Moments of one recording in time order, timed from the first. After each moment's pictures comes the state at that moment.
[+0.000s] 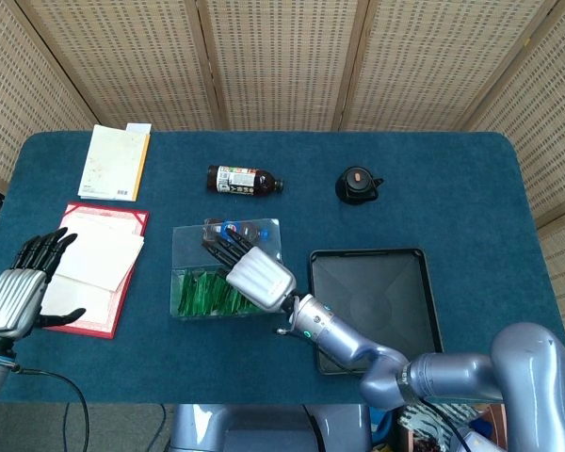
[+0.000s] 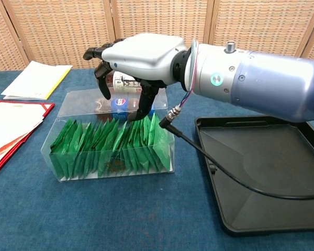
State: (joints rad) left arm -0.25 -0.93 -0.08 -1.92 1.40 1.30 0.06; right arm 1.12 -1.60 0.17 -1.59 -1.20 0.98 -0.55
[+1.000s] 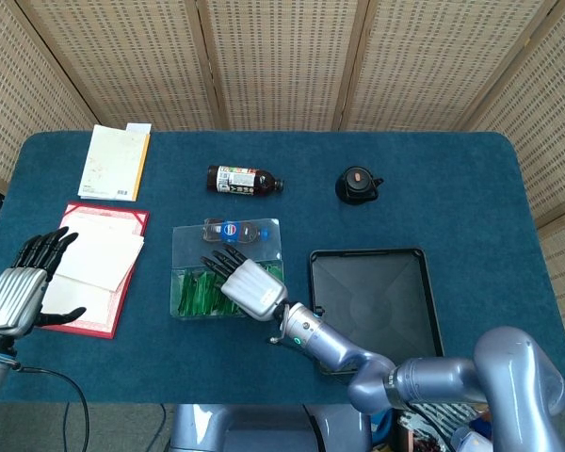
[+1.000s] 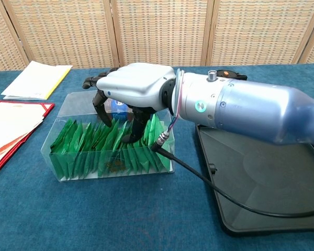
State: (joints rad) left arm -0.26 -0.93 -0.08 -1.92 1.39 1.28 0.06; right arm 1.11 -1.69 0.17 -1.54 -1.16 0.92 -0.56
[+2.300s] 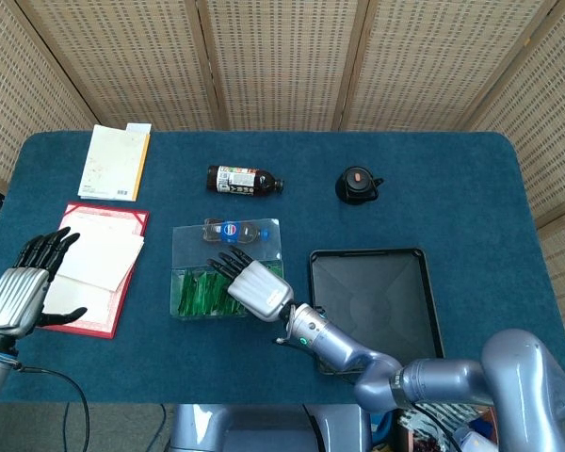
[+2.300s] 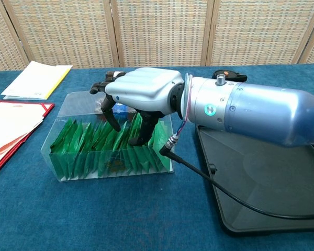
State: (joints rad) left arm -0.27 -0.94 -0.08 -1.92 1.39 1.28 0.07; right arm 1.08 -1.67 0.17 -1.54 -1.19 0.89 -0.55
